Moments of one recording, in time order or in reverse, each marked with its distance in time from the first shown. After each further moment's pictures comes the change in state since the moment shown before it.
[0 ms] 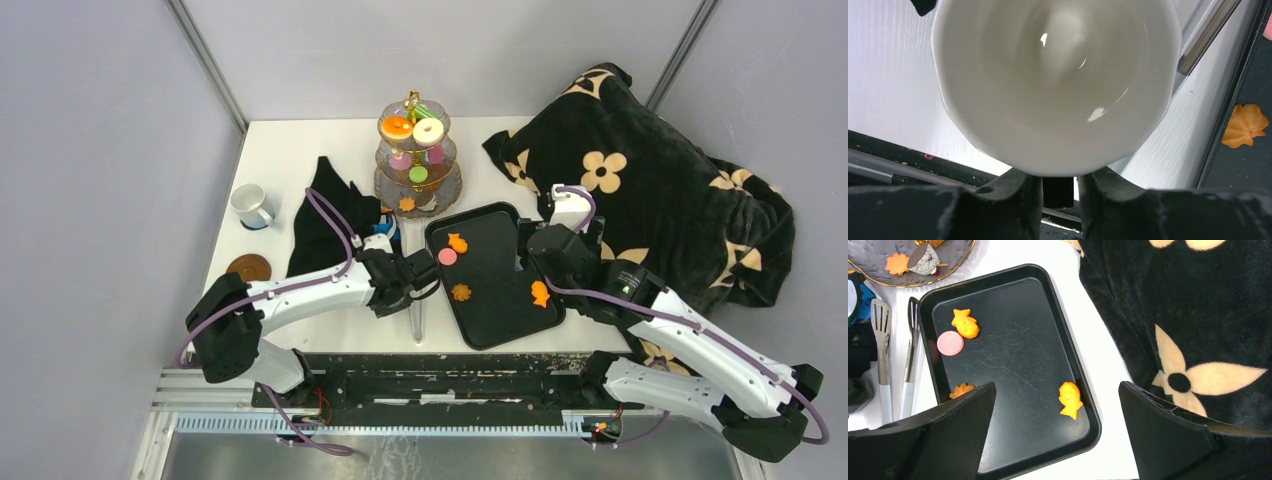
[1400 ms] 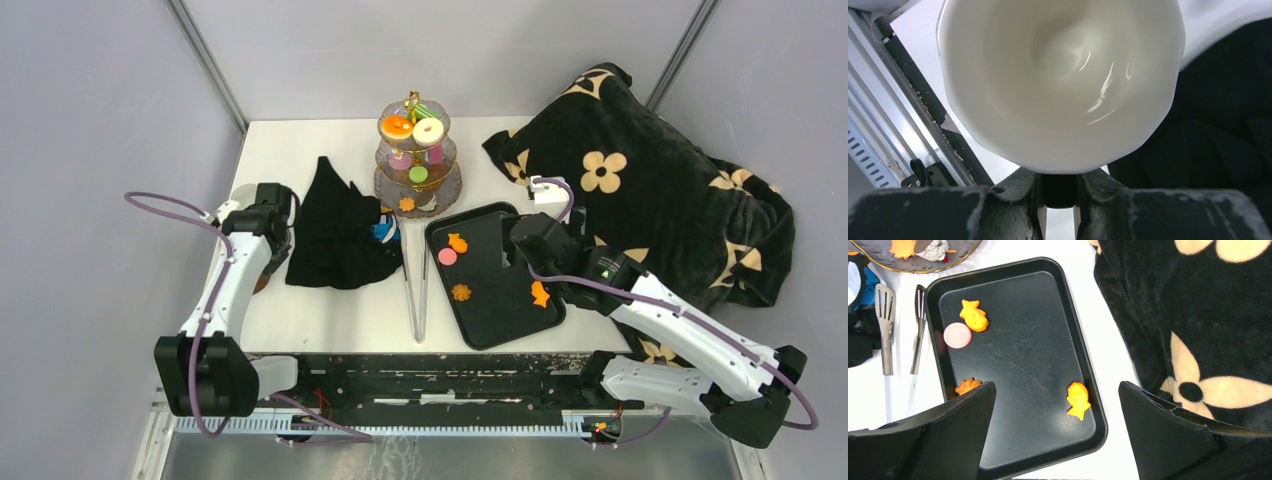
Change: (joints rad) left arm 0.959 -0.247 0.058 -0.109 -0.144 0.387; right arm -0.006 0.111 0.056 0.015 -0.048 -0.038
